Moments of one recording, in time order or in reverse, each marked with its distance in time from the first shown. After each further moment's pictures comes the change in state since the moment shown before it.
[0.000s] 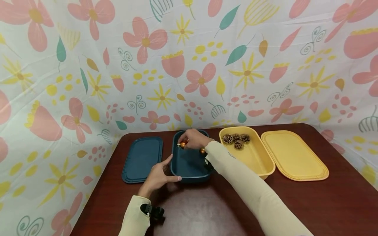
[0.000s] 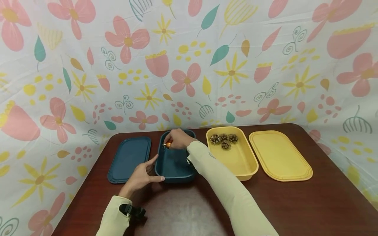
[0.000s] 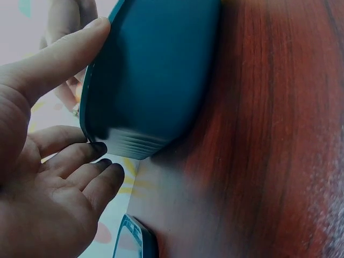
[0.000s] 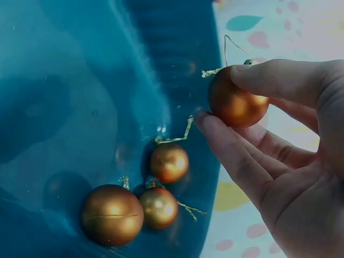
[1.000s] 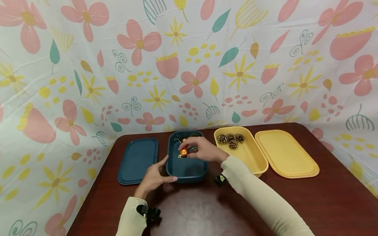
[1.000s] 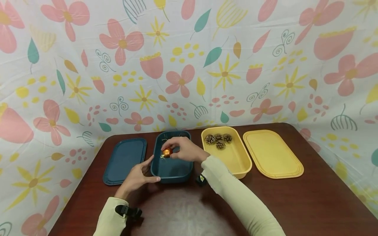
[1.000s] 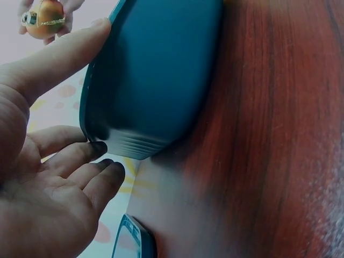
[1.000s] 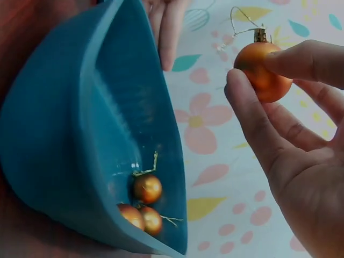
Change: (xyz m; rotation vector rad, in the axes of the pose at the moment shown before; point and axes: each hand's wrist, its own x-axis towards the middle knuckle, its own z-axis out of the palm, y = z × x) left_hand 0.000 0.000 0.002 -0.039 -0.002 0.000; right_hand -0.087 -0.010 0.000 0.368 0.105 -0.264
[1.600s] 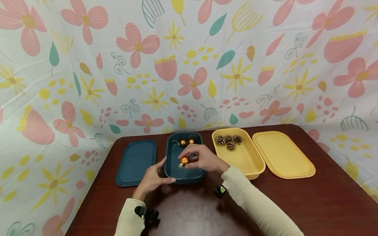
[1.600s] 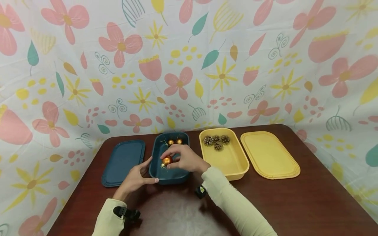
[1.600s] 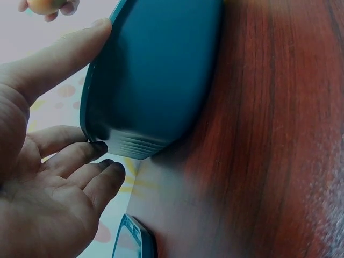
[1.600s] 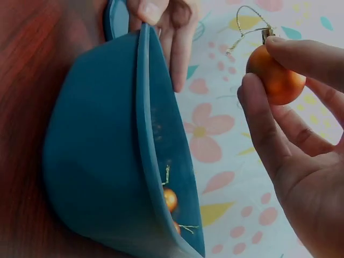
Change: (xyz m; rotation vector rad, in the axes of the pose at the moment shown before) left_hand -0.002 0.001 0.002 -0.005 -0.007 0.009; right_hand -0.025 0.000 0.019 0.063 0.083 -0.069
